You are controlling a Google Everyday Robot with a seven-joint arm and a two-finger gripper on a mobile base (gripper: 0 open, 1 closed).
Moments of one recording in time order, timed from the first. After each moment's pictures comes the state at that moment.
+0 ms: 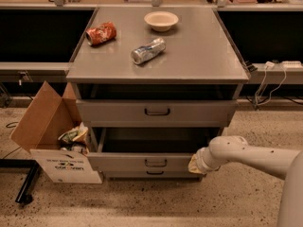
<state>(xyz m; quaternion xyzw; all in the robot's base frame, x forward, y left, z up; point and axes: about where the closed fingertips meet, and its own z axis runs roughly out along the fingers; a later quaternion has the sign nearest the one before) 0.564 -0.205 0.397 -0.69 0.69 0.03 0.19</state>
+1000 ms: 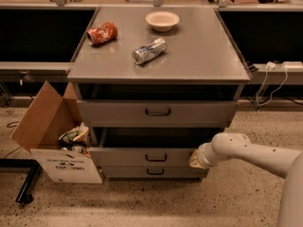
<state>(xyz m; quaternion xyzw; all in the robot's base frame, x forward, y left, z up) 0.589 -0.212 0.401 -0.68 0.70 0.02 0.21</state>
